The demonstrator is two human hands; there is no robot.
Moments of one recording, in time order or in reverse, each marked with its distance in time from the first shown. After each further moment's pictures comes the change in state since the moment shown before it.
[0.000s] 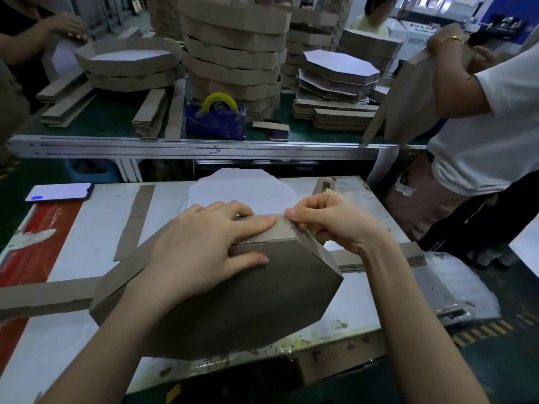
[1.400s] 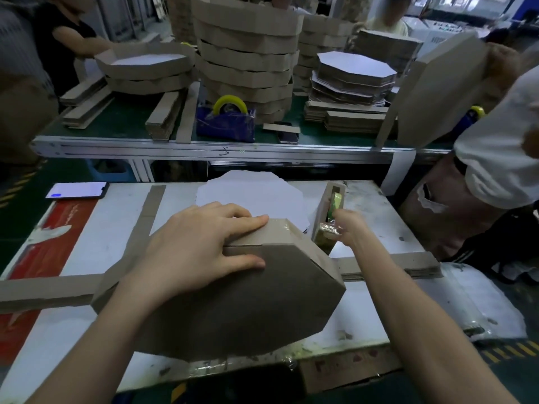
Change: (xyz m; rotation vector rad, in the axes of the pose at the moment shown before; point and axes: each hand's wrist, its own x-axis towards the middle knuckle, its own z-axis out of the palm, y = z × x) left_hand 0.008 -0.001 0.001 -0.089 -0.062 -0.040; right_hand 0.103 0.107 -0.059 0.356 0.631 0.425
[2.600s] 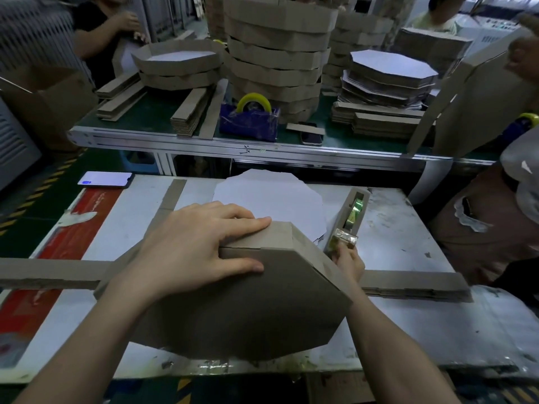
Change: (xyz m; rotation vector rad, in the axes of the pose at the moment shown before) left_hand 0.000 -0.004 -0.001 -0.022 0.026 -0.035; right_hand 0.026 0.099 0.032 0.256 0.208 -0.067
